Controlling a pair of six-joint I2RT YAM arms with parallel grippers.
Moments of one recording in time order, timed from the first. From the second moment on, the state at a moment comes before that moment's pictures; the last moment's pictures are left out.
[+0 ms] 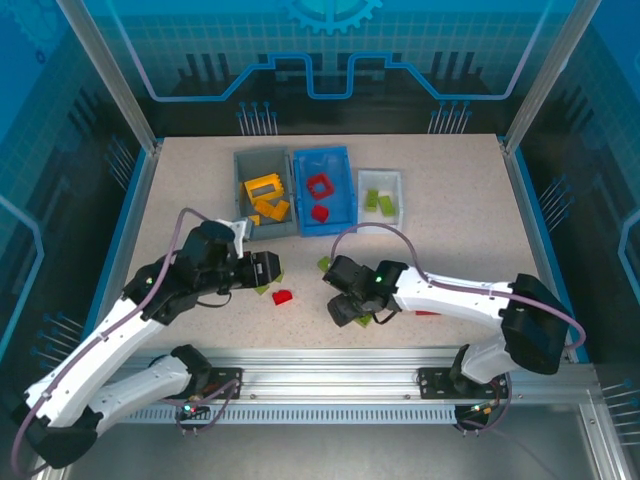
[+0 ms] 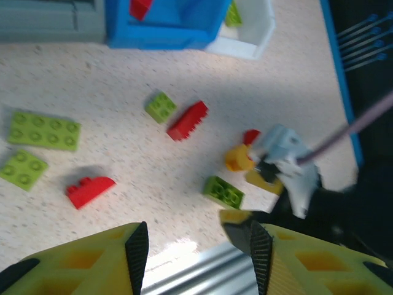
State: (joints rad) left arm -0.62 0.82 0.97 -0.86 0.15 -0.74; right arm 1.02 1.48 0.96 -0.77 0.12 0.48
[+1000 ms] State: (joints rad) left arm -0.62 0.83 0.99 -0.85 0.23 -0.80; right arm 0.92 1.58 1.07 -0.87 0.13 0.40
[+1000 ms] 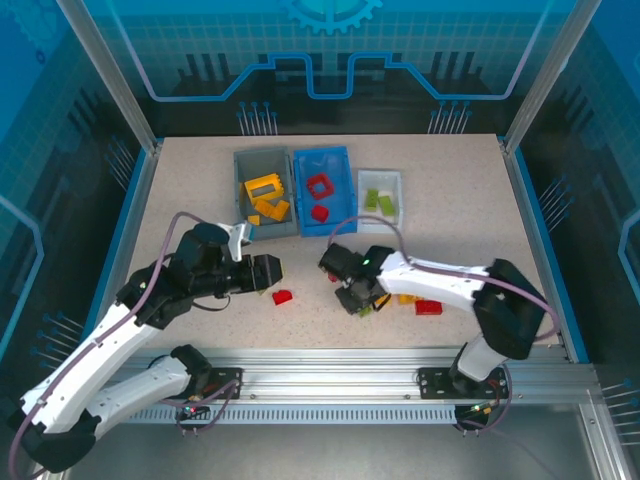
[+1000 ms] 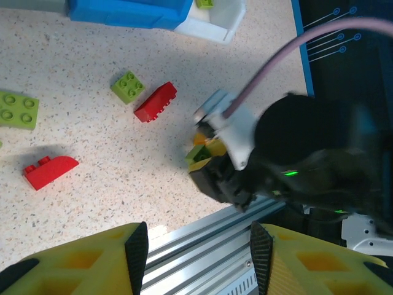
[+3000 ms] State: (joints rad) left arm -0.68 1.31 1.22 -0.57 0.21 -0.78; right arm 0.40 1.62 1.56 -0.81 0.11 0.47
